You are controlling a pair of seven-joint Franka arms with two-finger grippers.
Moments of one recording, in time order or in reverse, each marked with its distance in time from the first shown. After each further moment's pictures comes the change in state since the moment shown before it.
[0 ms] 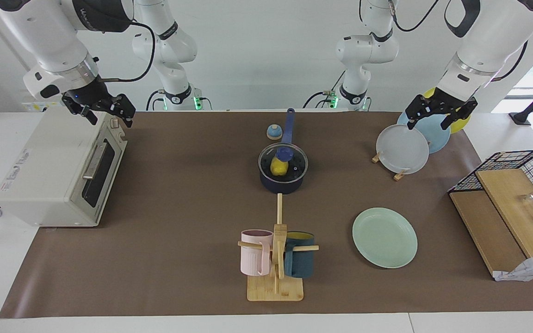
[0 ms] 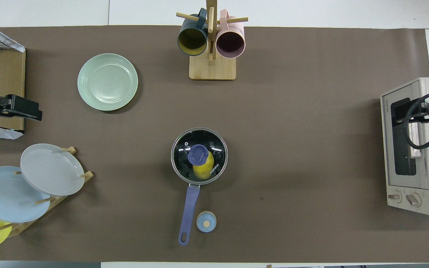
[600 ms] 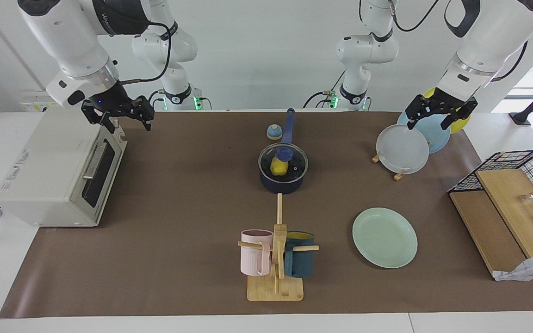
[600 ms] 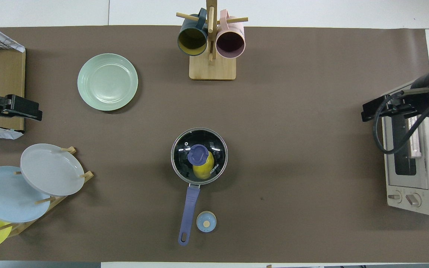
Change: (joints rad) left arm 0.000 0.000 0.000 0.000 0.000 0.000 0.000; right arm 0.105 0.060 0.007 0.052 0.051 0.041 -0.068
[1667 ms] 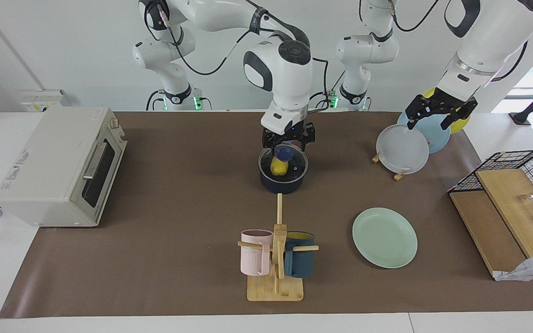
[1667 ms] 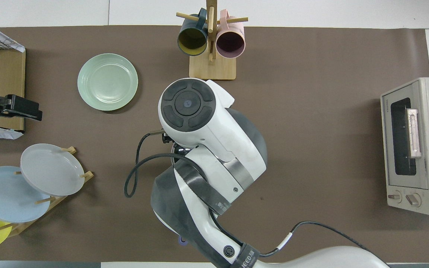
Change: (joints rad) left arm 0.000 0.000 0.000 0.000 0.000 0.000 0.000; right arm 0.618 0.373 0.035 0.125 -0.077 0.331 0.606
